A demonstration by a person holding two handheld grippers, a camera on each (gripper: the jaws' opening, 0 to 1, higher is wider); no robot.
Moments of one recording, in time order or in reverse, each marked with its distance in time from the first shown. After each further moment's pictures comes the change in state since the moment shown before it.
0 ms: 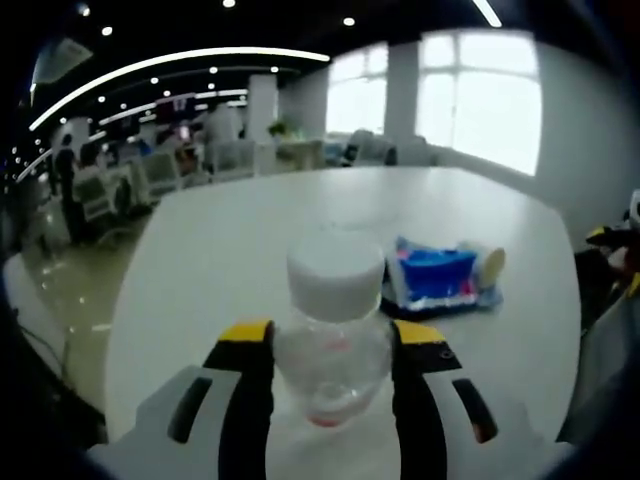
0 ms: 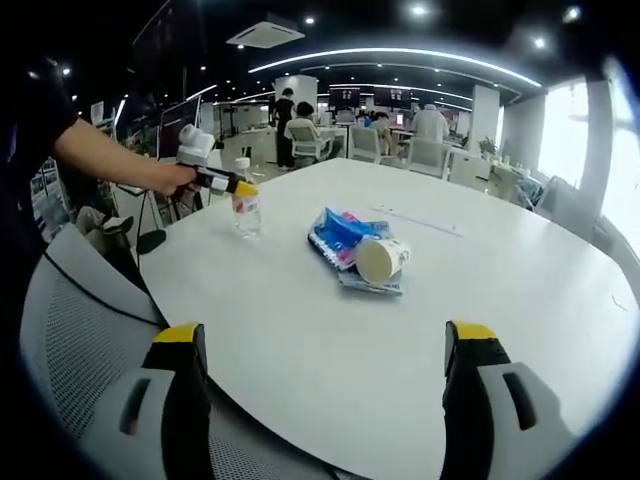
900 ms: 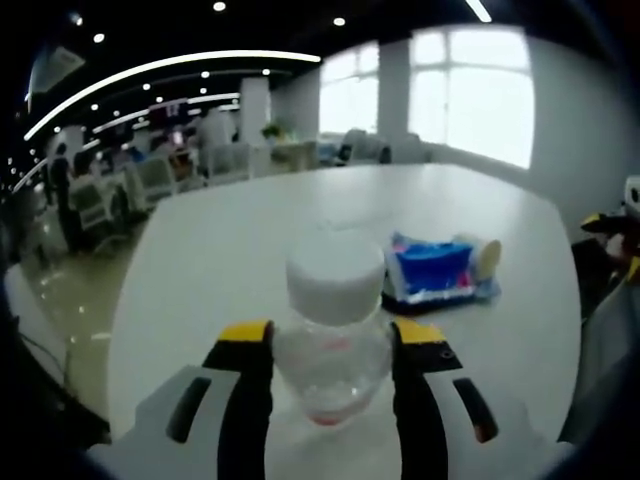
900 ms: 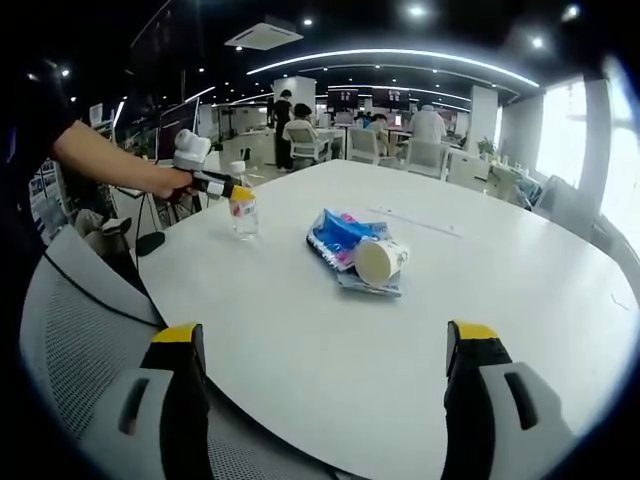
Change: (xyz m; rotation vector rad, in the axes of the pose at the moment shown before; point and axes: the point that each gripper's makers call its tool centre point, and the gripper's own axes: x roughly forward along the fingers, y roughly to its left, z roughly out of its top) left arm -0.002 0.000 -0.002 0.033 -0.007 -0.020; right arm 0.000 -0.001 0.000 0.006 -0.005 -0.005
